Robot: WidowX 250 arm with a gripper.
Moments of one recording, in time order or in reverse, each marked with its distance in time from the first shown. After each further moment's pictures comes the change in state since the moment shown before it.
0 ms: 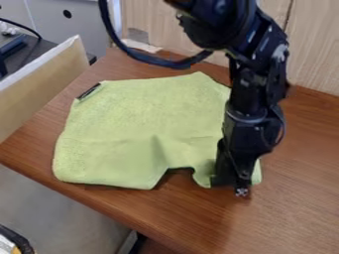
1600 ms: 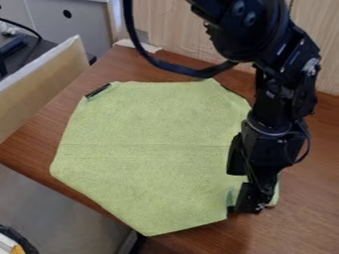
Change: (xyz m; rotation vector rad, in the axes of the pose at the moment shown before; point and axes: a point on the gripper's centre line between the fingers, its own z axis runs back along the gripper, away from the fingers) arm 0.015 -0.016 0.001 -0.011 0.033 0.008
